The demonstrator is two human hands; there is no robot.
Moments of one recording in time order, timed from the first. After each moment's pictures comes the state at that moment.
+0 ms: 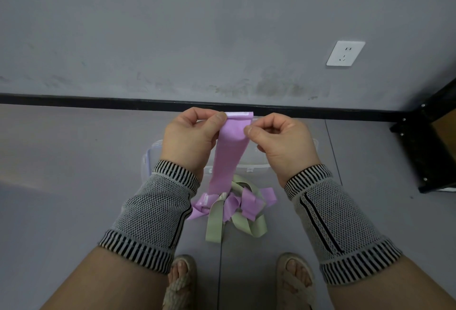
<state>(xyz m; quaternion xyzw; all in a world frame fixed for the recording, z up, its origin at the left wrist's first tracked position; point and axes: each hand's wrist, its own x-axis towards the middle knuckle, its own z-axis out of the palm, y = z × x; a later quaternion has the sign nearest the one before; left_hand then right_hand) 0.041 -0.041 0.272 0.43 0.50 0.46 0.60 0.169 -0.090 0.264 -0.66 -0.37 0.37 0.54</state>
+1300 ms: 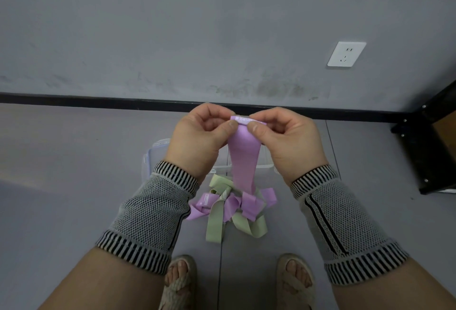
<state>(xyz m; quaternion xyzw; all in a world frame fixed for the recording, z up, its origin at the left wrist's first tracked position) 0.040 -0.045 0.273 0.53 0.45 0.40 0.60 0.174 -0.093 0.266 -0.60 -0.43 0.36 0.57</state>
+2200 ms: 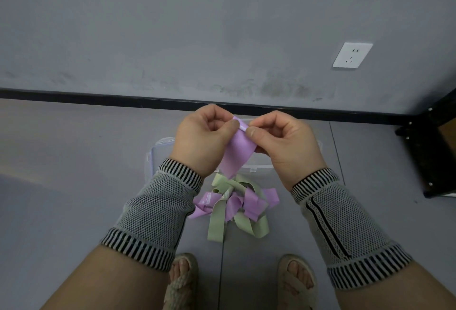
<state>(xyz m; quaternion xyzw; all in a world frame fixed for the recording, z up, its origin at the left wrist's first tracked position) 0.038 -0.045 0.276 0.59 0.51 0.37 0.51 0.165 -0.092 0.263 -0.58 -0.40 0.42 0.57</state>
